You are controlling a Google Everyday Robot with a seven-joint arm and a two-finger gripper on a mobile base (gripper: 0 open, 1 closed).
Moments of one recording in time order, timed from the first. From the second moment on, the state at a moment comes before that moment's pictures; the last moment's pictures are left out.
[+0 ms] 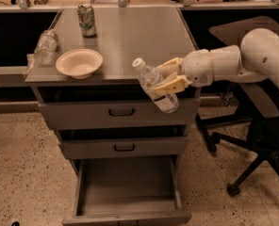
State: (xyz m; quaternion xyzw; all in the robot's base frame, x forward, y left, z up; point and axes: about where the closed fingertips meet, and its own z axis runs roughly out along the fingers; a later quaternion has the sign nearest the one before) arm 0.598 -0.071 0.872 -0.57 0.59 0.33 0.47
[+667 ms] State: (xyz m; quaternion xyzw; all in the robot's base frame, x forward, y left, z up) arm 0.584 -0.041 0.868 -0.57 0.58 0.36 0.46
